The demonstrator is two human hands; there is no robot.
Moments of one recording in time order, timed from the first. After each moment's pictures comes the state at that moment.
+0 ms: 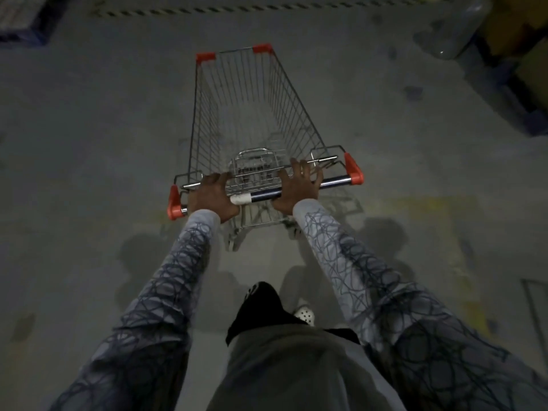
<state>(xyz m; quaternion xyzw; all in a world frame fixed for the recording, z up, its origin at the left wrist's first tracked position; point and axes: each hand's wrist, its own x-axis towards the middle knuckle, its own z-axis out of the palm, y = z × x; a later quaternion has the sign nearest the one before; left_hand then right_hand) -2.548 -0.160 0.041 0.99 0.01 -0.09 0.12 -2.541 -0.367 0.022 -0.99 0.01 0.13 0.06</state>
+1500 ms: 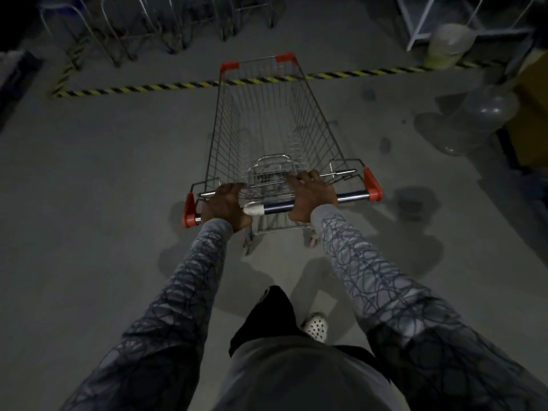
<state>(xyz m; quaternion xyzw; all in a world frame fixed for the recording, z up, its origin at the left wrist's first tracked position) -1.606 -0.663 0.056 0.99 0.01 -0.10 0.11 -1.576 -0.880 0.025 -0.98 -0.07 0.17 0.09</state>
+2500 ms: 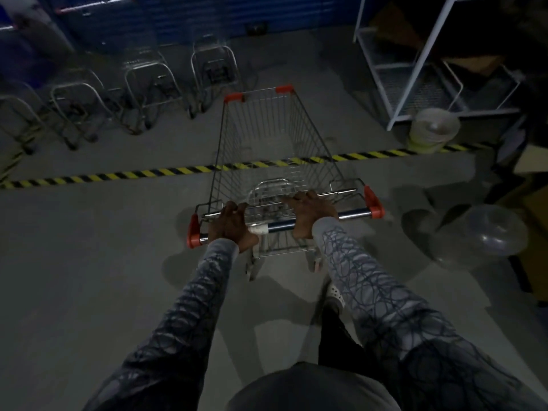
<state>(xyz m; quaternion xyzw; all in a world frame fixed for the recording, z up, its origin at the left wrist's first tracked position) -0.919 -0.931 0.030 0.99 -0.01 -0.11 0.09 -0.897 -1.154 0.038 -0.97 -0.10 0.23 0.07</state>
